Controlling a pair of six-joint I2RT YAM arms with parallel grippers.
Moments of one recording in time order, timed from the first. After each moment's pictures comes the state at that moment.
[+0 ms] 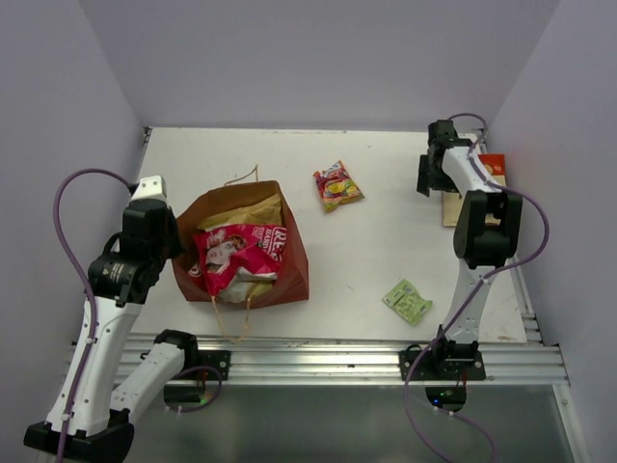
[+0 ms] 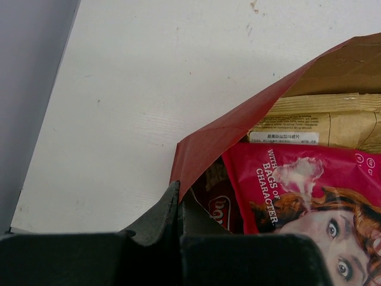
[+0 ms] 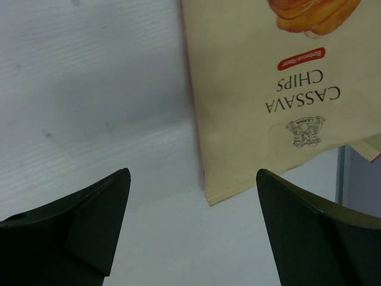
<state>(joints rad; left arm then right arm) -0.19 0.79 1.07 -0.97 -0.34 -0.29 0.03 2.09 1.75 -0.82 0.43 0.16</state>
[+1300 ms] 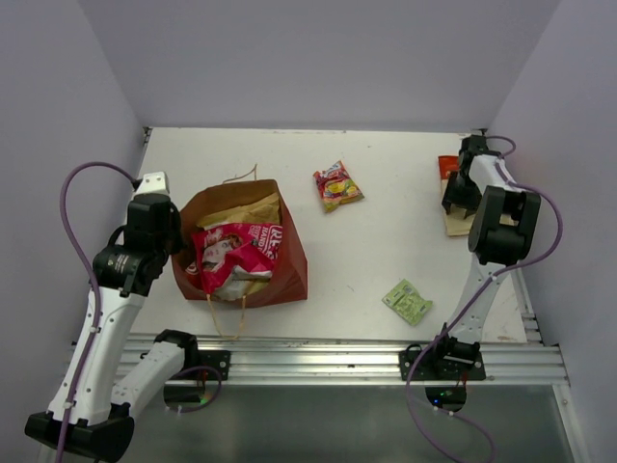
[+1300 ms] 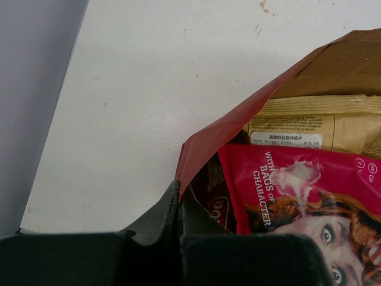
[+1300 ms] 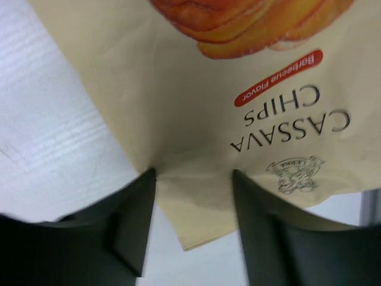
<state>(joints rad) -0.19 0.83 1.08 -0.95 -0.37 -0.28 -0.20 2.16 1.69 -0.83 0.23 0.18</state>
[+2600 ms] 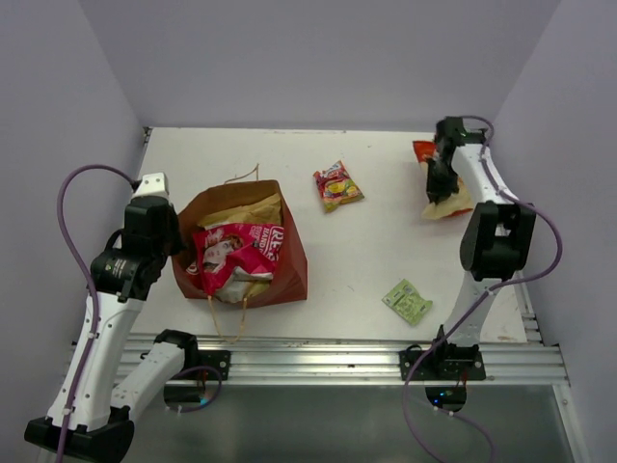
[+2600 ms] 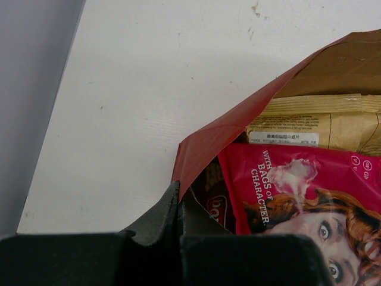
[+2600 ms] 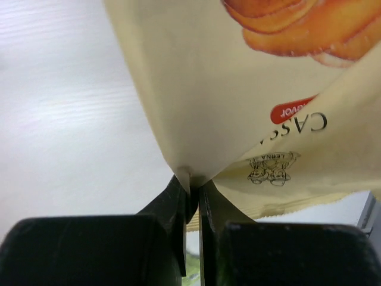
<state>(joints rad) -0.19 0.81 1.07 -0.94 -0.35 -0.27 -0.08 2.00 1.69 -1.00 0.13 0.14</state>
